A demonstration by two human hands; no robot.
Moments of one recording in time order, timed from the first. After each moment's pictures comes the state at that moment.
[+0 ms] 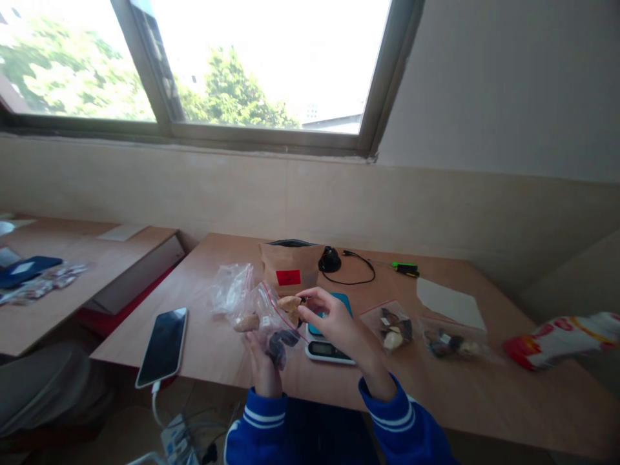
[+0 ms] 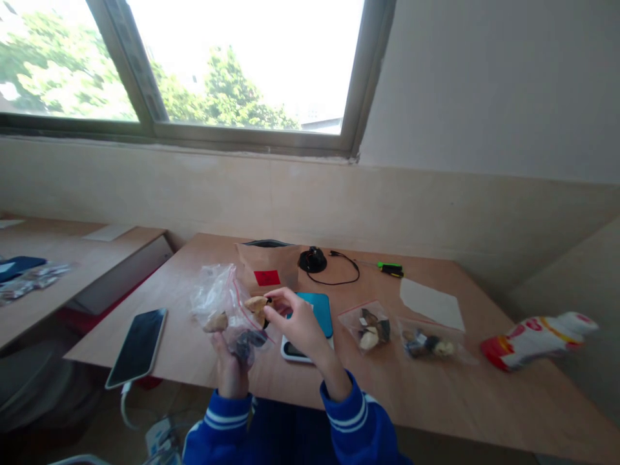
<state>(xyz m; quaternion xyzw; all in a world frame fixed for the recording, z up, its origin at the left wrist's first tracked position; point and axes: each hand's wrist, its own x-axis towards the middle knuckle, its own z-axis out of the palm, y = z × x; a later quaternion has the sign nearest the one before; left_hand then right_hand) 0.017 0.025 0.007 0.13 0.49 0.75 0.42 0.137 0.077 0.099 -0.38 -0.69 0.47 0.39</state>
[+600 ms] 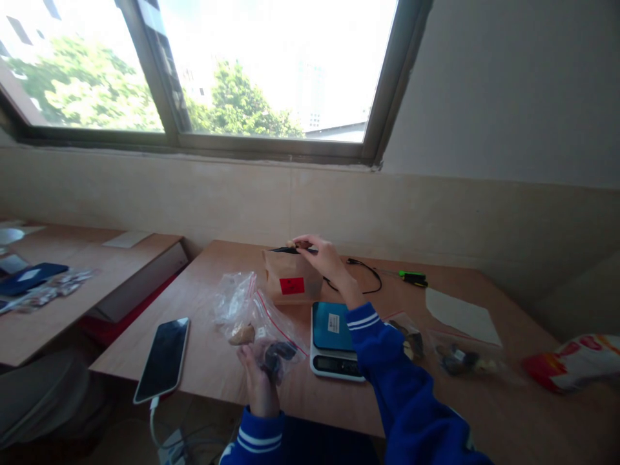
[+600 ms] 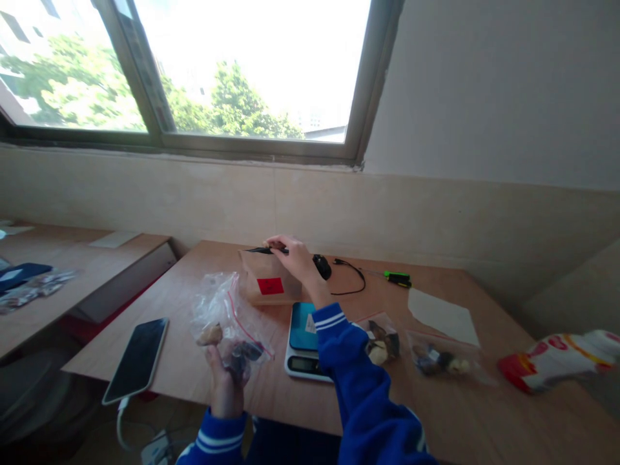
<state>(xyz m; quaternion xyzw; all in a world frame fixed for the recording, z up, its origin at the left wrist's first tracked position) 0.003 0.026 0.006 0.11 0.50 0.74 0.43 0.109 0.221 0.137 -0.29 -0.83 0.15 0.45</state>
